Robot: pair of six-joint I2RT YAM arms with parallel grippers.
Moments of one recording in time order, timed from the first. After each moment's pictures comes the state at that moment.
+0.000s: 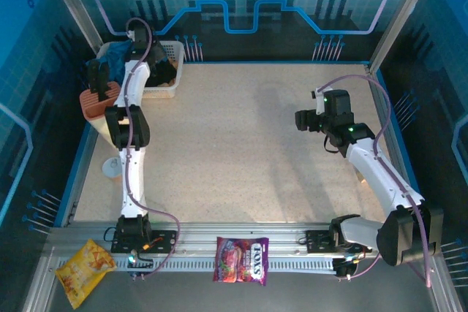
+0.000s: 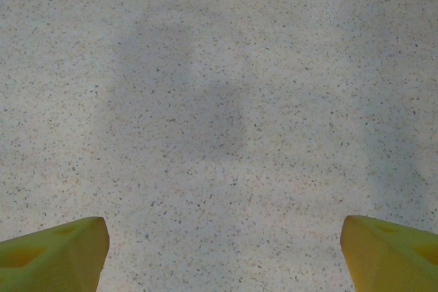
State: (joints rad) left arm 0.10 2.60 2.56 -0.62 -0.19 -0.43; right arm 0.20 1.21 0.97 -0.47 0.07 0.04
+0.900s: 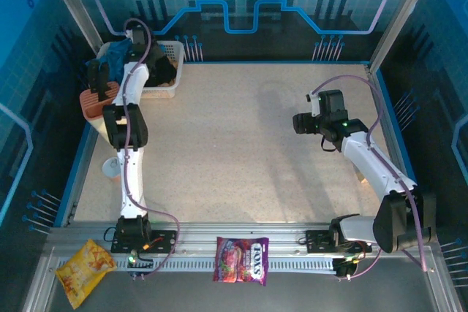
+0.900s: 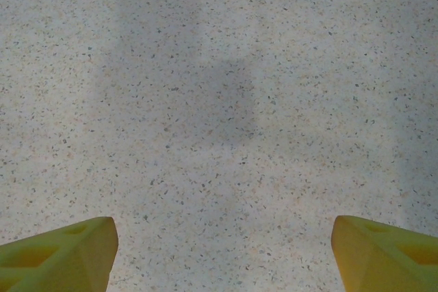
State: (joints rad) left arm 0.11 2.50 2.43 -0.47 -0.15 -0.45; right arm 0.20 1.29 0.97 -0.49 0.04 0.03
